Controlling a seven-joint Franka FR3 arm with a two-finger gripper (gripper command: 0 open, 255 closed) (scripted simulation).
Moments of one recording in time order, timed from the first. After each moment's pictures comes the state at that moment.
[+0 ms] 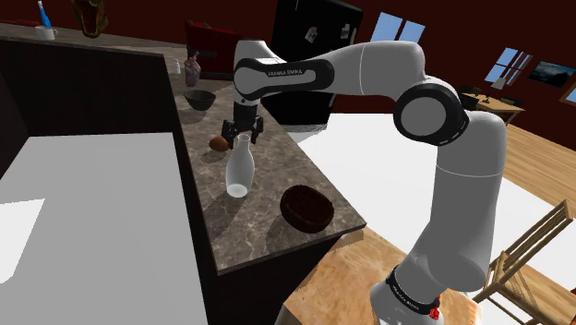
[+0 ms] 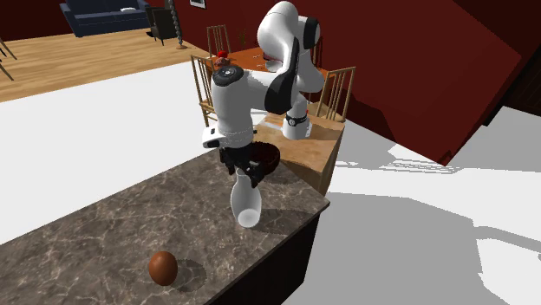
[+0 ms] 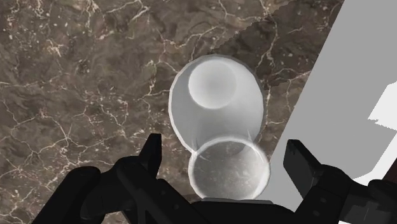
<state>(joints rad) 0.09 0.42 0.04 -1.51 -0.01 1.90 0.28</state>
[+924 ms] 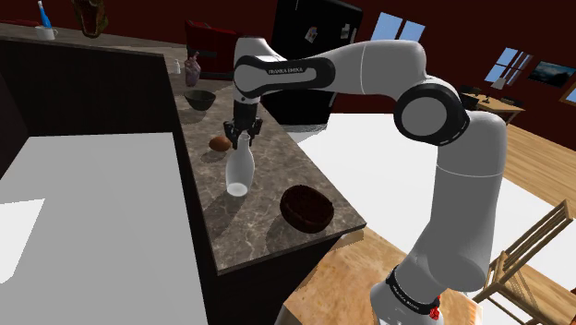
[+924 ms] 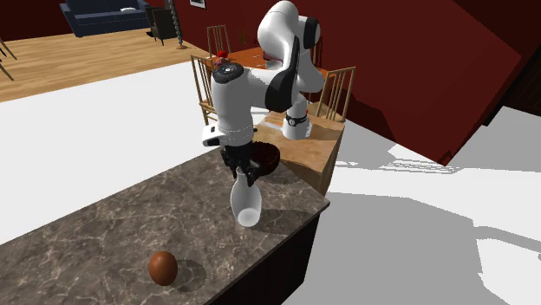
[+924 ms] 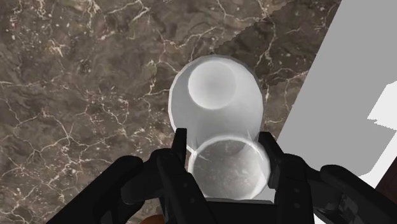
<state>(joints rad) 0.10 0.42 0.04 -1.50 -0.01 1.88 0.28</state>
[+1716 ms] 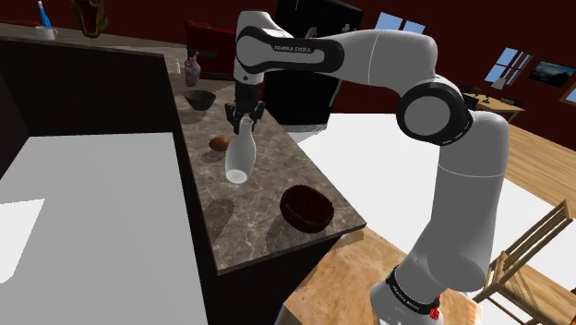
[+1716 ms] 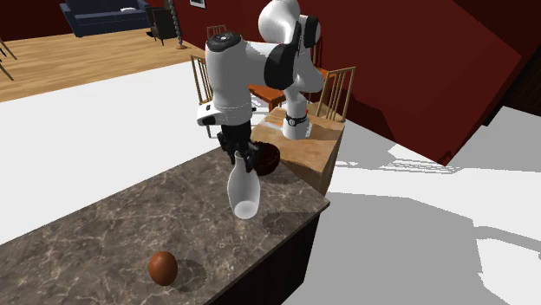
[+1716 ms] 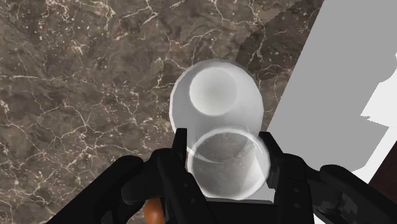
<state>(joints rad) 0.10 0.40 0.04 -1.37 -0.01 1.73 0.28</state>
